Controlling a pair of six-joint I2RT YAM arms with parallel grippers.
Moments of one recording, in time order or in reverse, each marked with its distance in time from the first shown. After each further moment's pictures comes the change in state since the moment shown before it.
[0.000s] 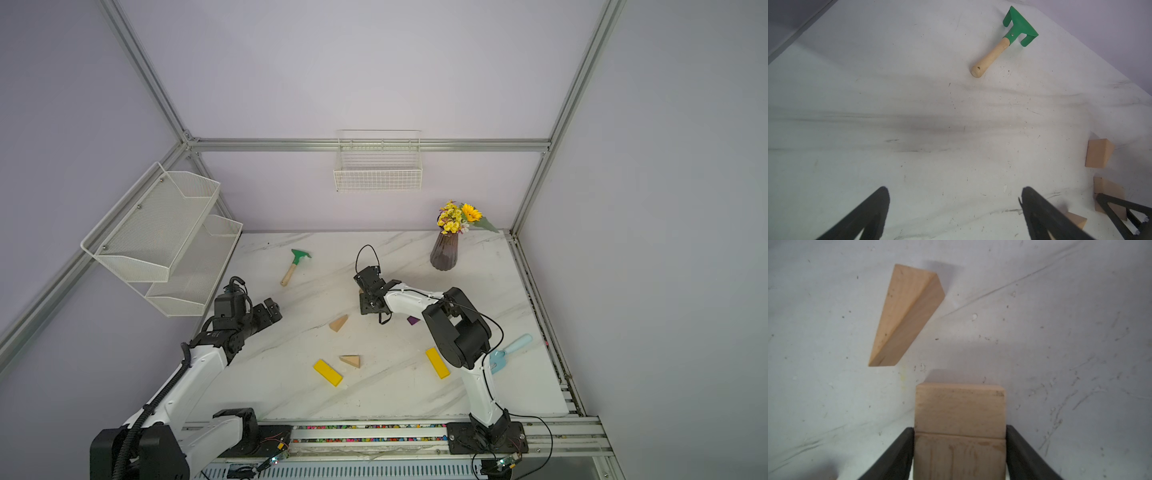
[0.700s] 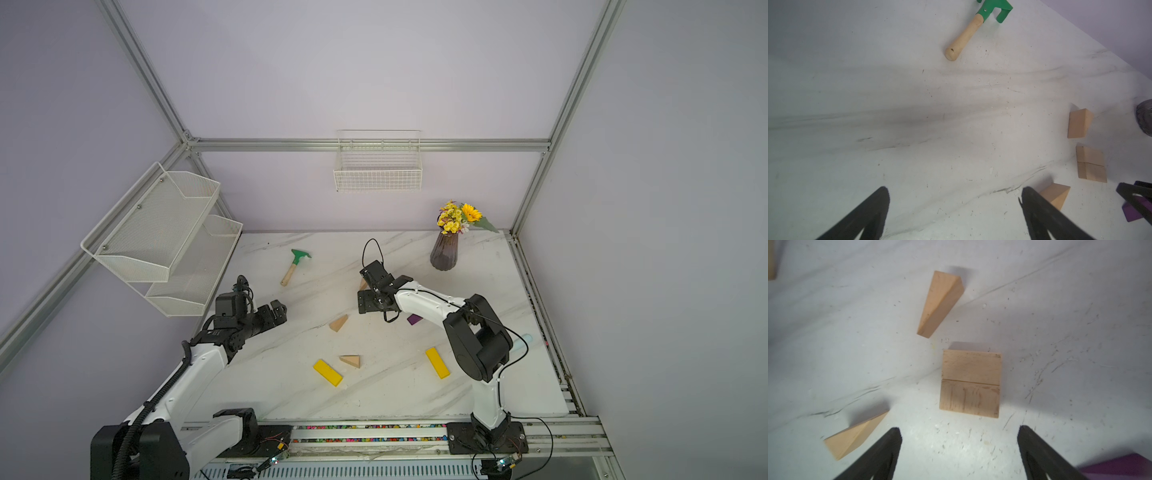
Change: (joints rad) left arm -0.020 0.023 0.031 -0.032 0.137 0.102; right arm -0.011 -0.236 -0.063 -0.085 -0.114 -0.035
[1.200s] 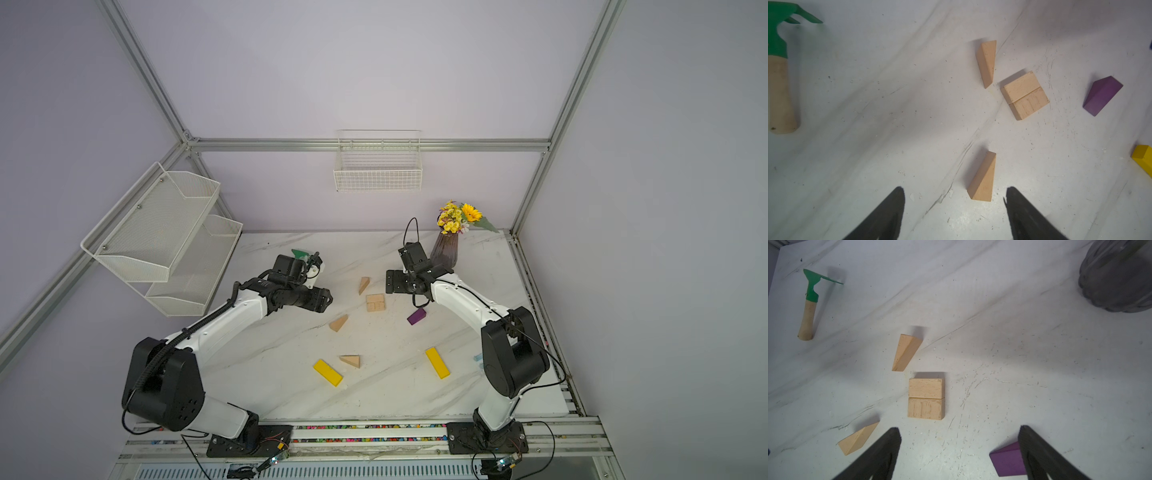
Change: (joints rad) left arm -0.374 0.472 0.491 -0.225 0.046 0.373; right arm -0.223 -0.155 -0.080 0.008 -0.093 -0.085
